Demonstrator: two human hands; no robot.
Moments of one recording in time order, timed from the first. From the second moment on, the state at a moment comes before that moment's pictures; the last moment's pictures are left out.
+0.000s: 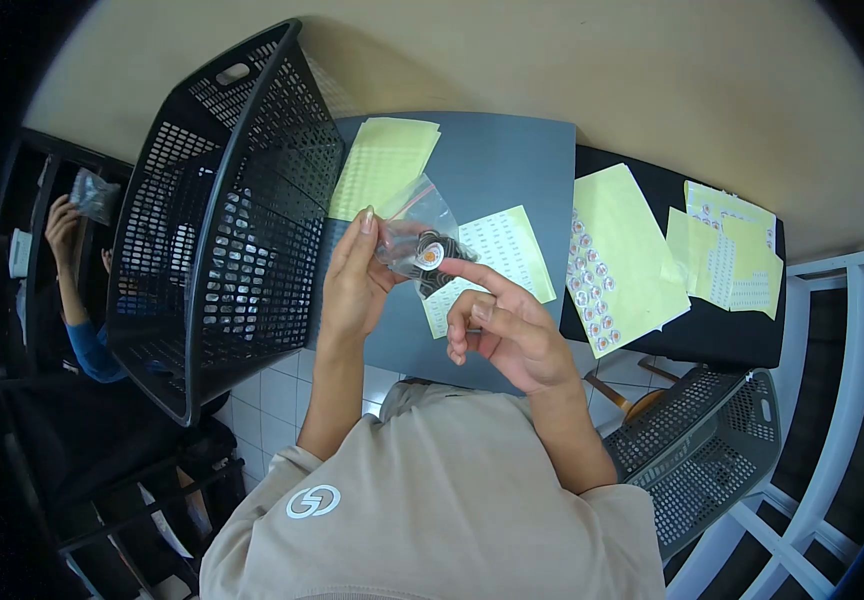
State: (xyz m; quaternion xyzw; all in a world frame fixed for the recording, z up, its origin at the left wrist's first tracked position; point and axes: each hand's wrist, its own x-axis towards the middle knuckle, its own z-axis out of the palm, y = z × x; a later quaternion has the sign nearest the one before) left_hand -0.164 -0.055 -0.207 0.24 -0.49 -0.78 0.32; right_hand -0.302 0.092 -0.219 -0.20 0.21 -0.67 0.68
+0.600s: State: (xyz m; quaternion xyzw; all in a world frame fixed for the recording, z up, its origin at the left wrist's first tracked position) left_hand -0.165 -0.051 -0.209 0.24 -0.51 -0.76 0.32; right_hand -0.302 0.091 -0.220 -0.18 0.24 -0.67 0.68
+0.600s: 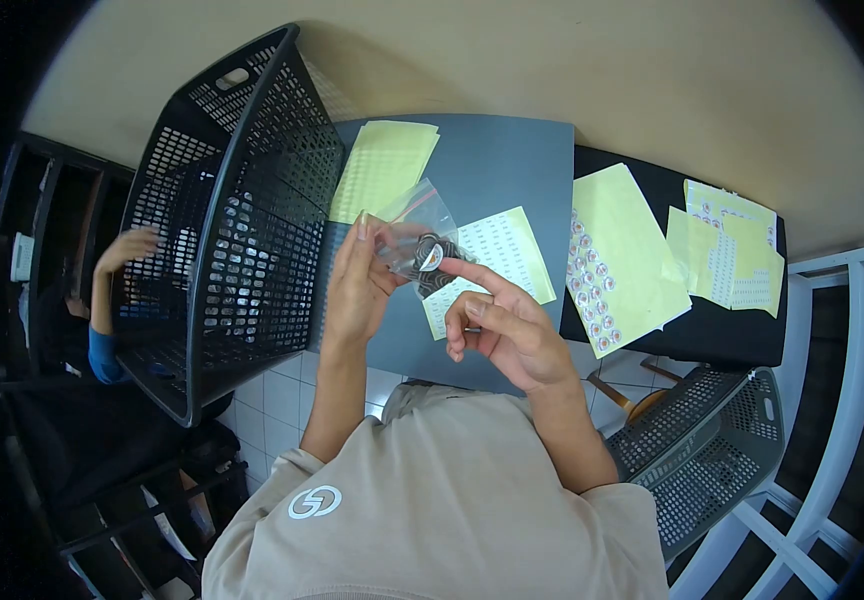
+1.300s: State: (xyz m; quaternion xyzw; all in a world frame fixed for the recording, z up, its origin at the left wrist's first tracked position) left_hand -0.179 -0.039 -0.225 0.27 -0.54 -0.70 0.38; right_hand -0.299 0.091 -0.225 -0.22 0.45 -0.64 0.58
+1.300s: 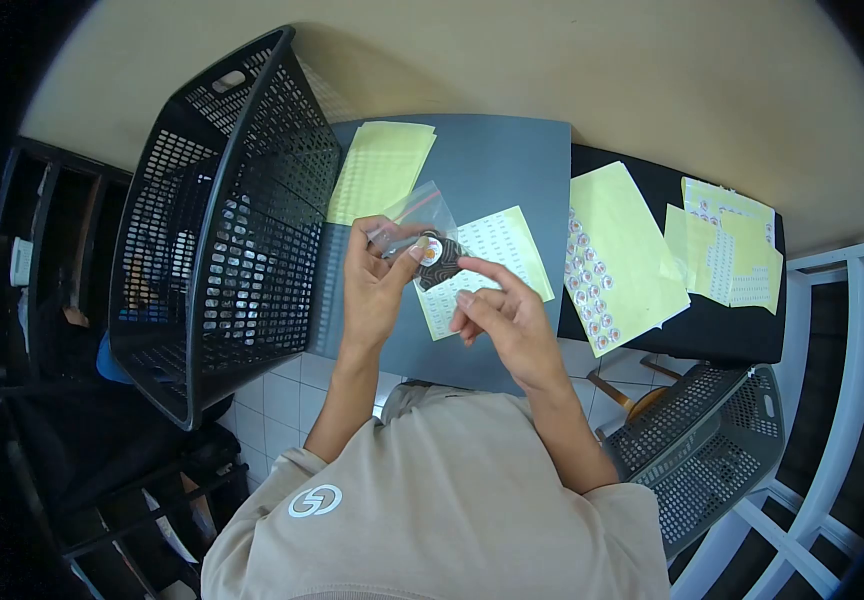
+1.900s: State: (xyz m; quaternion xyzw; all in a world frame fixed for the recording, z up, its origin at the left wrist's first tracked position) left_hand -0.167 -0.032 -0.238 0.32 -0.51 -0.75 0.30; right_hand -0.288 0.069 -0.257 -0.30 0.60 -0.65 0.35
